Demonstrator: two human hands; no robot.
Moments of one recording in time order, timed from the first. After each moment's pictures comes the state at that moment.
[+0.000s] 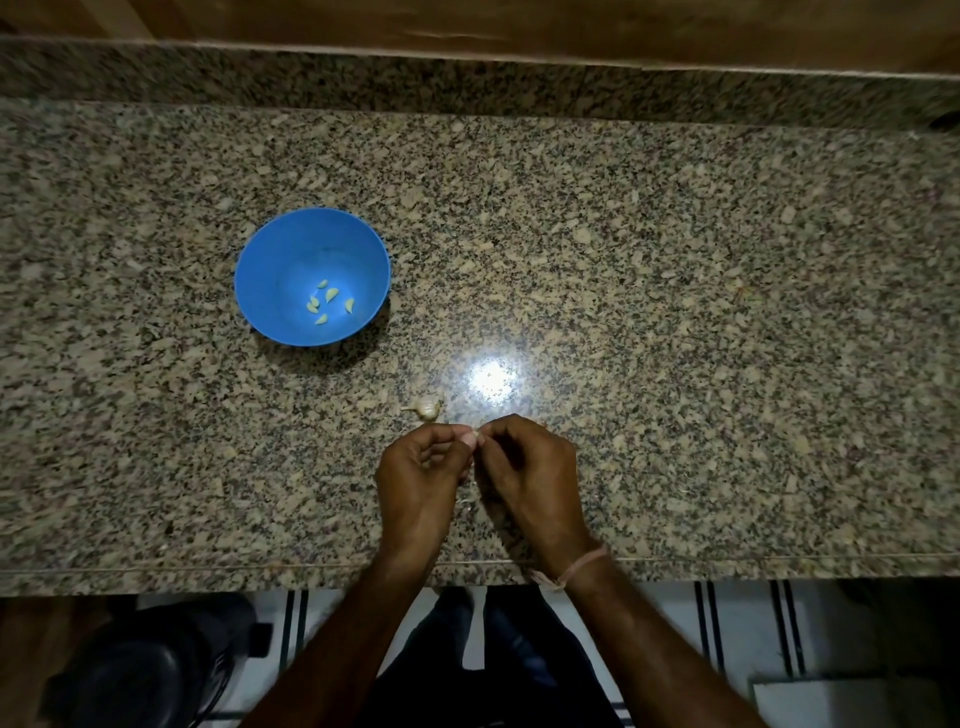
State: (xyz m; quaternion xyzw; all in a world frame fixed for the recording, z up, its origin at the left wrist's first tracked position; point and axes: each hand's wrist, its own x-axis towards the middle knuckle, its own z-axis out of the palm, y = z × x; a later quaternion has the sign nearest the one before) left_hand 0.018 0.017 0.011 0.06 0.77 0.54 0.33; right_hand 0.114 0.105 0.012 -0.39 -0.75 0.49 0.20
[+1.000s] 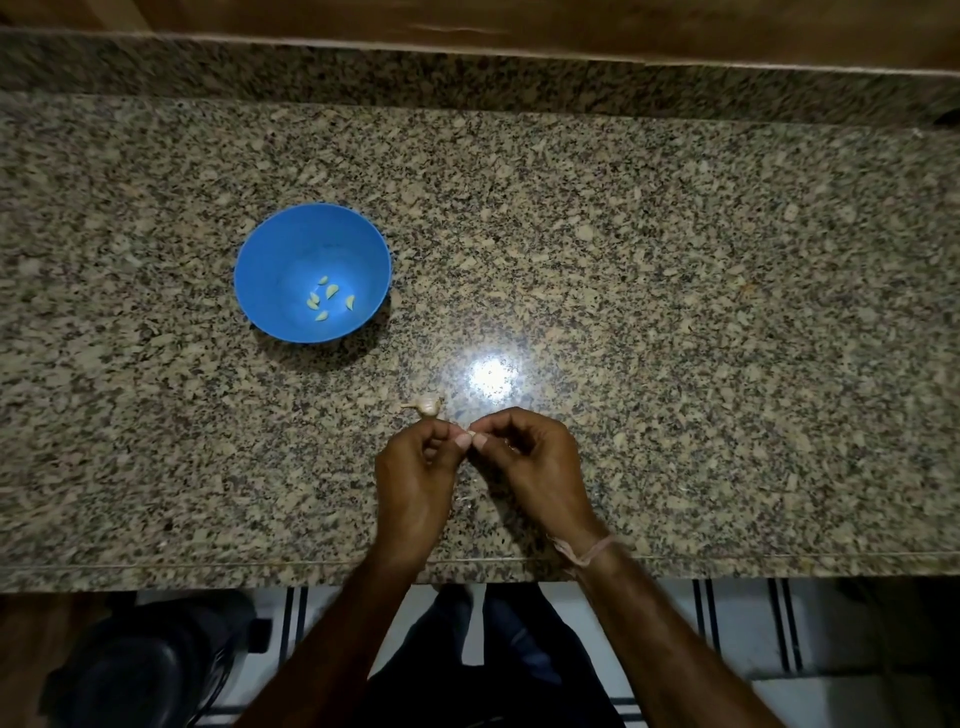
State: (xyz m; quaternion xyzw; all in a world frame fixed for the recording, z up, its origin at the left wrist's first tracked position) left_hand 0.010 0.016 0.013 0.17 0.83 0.45 0.29; right_hand 0.112 0.118 0.007 -0.41 -0.62 0.66 0.16
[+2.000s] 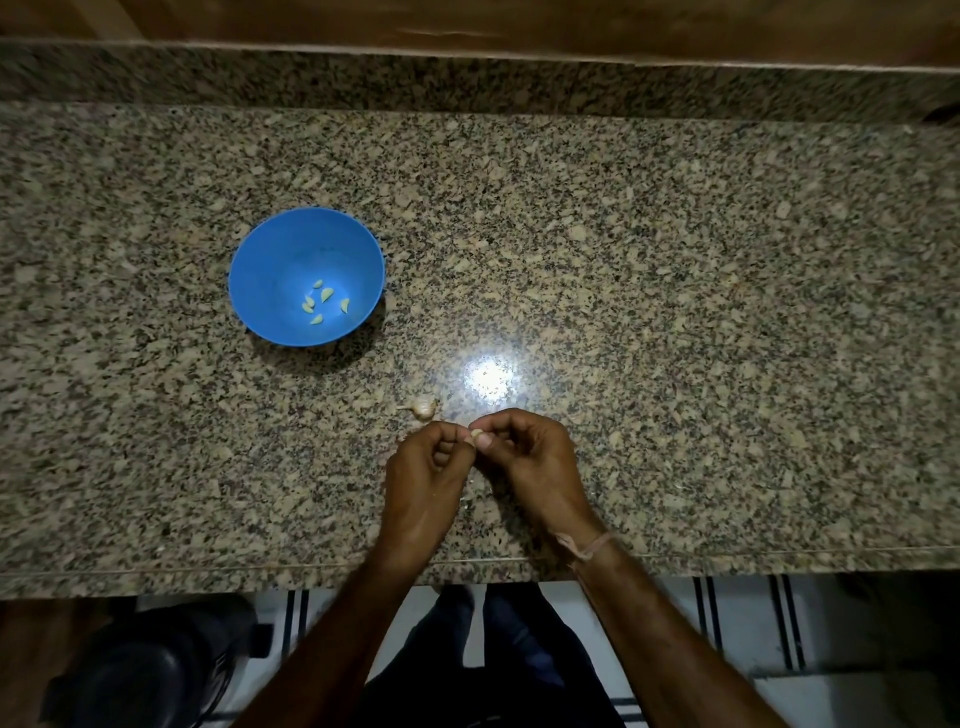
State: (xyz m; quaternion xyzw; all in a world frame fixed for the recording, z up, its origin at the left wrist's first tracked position) left_hand 0.016 0.020 0.021 0.15 0.80 0.47 0.35; right_hand 0.114 0.119 0.001 -0.41 -0.56 0.70 0.16
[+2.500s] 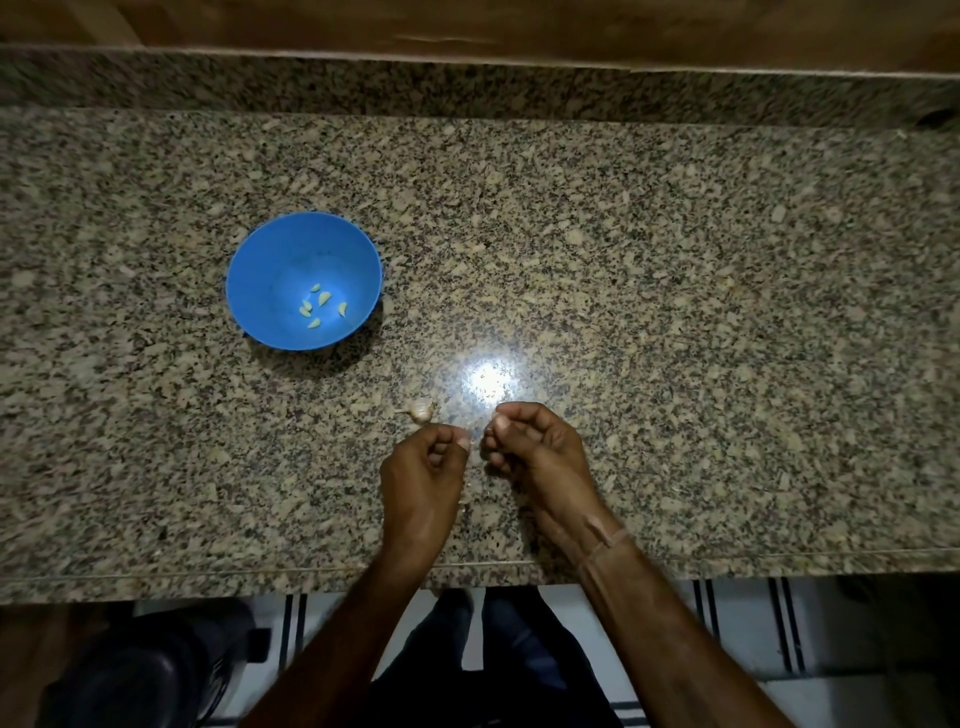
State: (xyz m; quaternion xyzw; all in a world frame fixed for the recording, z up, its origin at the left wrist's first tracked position) left_hand 0.019 0.022 0.016 0.16 0.83 0.44 0.29; right_hand 0.116 0.126 0.008 -0.46 -0.35 0.80 0.19
